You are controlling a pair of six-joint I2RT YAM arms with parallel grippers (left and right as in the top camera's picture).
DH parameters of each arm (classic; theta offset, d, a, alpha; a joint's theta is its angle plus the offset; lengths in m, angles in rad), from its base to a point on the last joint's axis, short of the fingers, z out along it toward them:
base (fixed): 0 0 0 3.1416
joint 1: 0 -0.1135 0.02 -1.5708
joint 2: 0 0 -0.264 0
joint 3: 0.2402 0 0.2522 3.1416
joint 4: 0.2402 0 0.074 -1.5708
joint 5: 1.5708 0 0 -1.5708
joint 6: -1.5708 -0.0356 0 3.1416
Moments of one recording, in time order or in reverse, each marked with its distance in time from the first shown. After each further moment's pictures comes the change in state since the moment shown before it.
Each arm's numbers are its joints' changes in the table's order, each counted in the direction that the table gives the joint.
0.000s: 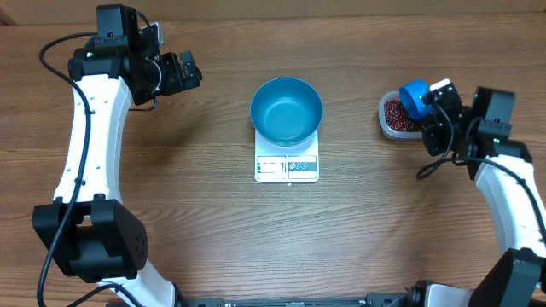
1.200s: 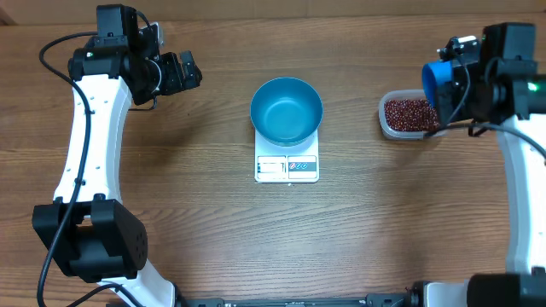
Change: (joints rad) left arm 0.000 0.000 0.000 0.000 0.000 0.000; right arm -0.138 -0.084 0.637 0.715 0.248 -0.311
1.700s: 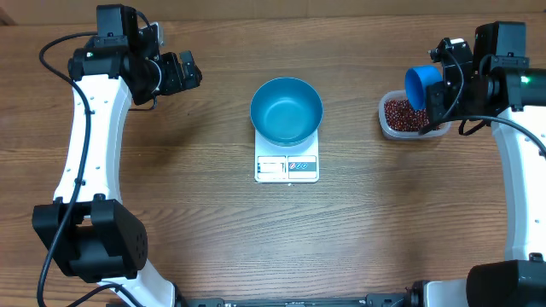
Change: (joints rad) left arm 0.000 0.000 0.000 0.000 0.000 0.000; right arm 0.000 -0.032 -0.001 0.010 -0.106 -0.007
